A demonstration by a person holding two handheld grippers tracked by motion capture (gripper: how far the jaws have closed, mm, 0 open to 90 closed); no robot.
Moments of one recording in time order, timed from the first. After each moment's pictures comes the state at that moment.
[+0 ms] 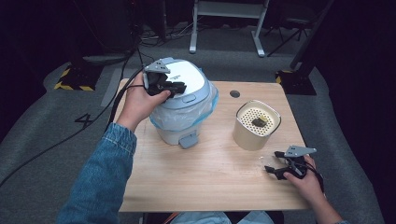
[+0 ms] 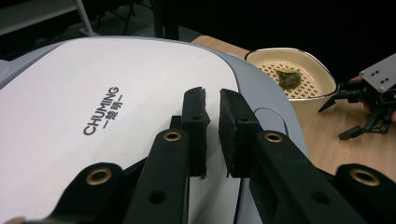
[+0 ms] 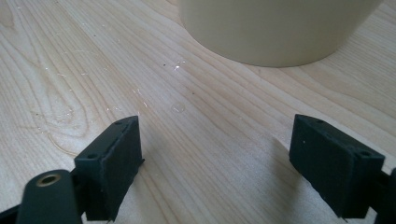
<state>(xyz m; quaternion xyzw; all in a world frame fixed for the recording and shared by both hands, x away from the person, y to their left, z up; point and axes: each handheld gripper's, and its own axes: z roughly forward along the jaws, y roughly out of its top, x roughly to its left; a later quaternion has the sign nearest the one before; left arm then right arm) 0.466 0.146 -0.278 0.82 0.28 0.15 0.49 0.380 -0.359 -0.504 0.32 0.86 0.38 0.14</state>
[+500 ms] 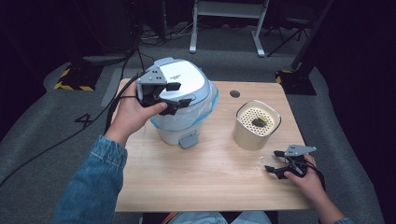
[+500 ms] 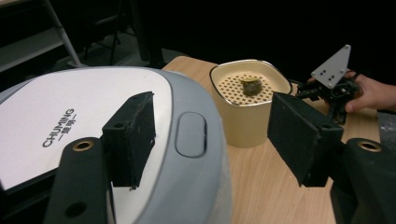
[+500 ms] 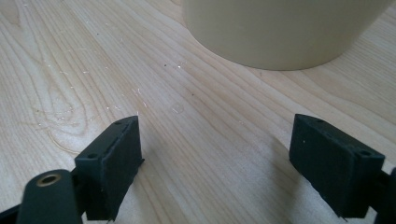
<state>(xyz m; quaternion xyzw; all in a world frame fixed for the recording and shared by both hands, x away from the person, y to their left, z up) 0.413 0.149 -0.262 0.81 0.21 0.16 0.51 0.386 -0.361 -0.504 0.30 0.86 0.38 0.13</state>
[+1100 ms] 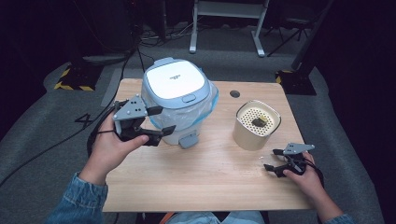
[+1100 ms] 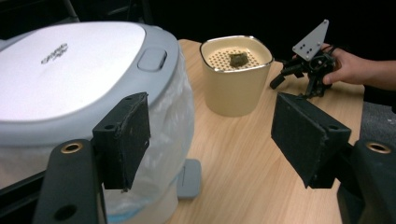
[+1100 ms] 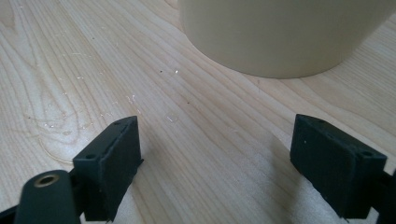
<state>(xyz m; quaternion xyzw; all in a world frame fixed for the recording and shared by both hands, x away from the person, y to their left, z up) 0.337 0.180 -0.283 0.81 0.24 0.18 0.50 0.392 -0.359 -0.504 0.30 0.87 0.38 0.13</state>
